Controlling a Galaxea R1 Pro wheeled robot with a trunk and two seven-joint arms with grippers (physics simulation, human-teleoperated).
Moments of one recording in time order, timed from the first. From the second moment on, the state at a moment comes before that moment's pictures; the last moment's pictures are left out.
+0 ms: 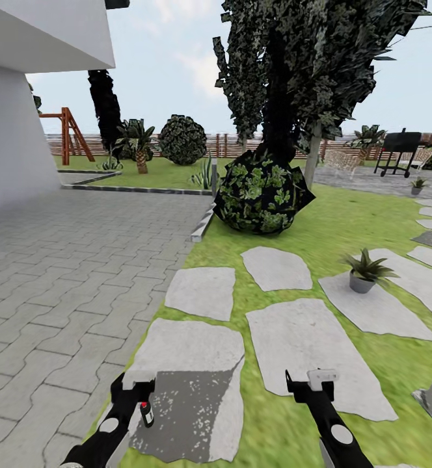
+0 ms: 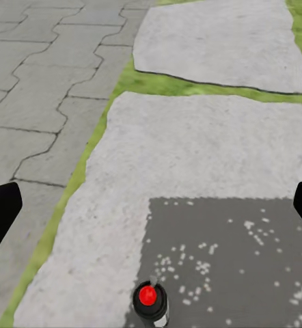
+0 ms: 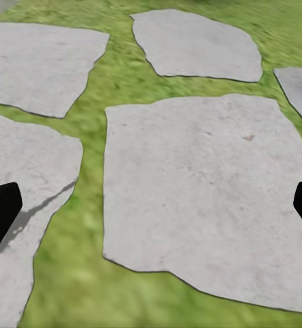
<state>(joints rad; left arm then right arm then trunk) -0.51 -0.01 0.06 -0.34 -0.11 -0.35 0.09 -0.28 -0.02 -0.05 -0.83 0.11 -0.16 -0.03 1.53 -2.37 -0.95</state>
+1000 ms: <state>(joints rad) -0.50 0.01 0.06 -0.33 -0.19 -0.37 0.01 -0.28 -0.02 -0.05 -0.83 0.11 -0.16 -0.03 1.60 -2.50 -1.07</state>
